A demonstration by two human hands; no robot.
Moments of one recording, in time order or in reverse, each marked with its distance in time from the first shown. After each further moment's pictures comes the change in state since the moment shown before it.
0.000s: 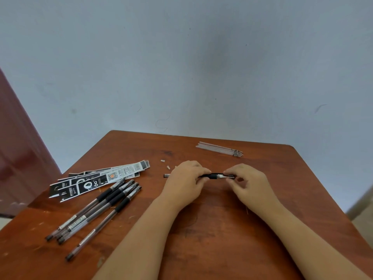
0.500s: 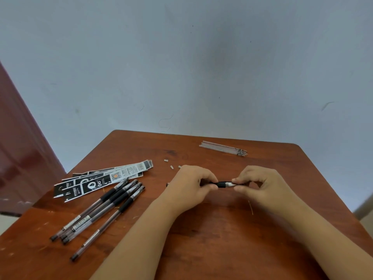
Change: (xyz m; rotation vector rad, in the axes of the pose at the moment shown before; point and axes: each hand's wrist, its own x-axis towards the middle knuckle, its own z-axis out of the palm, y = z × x) left_hand -0.009 0.009 -0.013 -0.200 -0.070 0.017; right_hand -0.002 0.002 -0.020 0.272 -0.131 0.039
